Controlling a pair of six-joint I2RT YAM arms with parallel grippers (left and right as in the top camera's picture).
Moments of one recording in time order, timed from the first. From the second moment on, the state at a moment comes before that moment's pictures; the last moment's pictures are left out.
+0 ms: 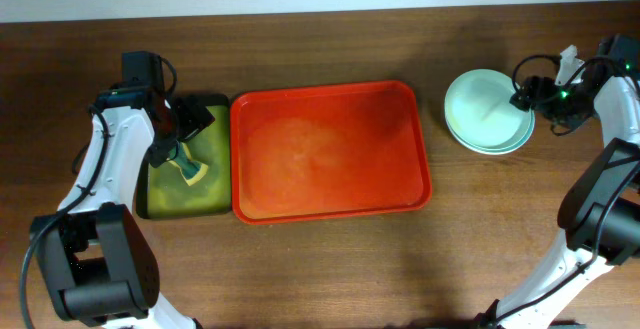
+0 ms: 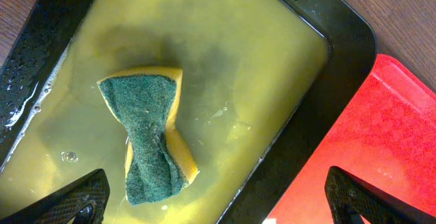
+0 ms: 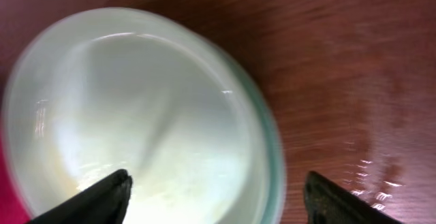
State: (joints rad) left arm 0.10 1.83 1.40 -0.85 0.05 -0.57; right arm -0.48 2.14 1.70 -0.83 -0.41 -0.12
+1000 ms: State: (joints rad) left arm 0.10 1.83 1.40 -0.85 0.05 -0.57; right arm 0.07 2.14 1.53 -0.78 -0.14 -0.31
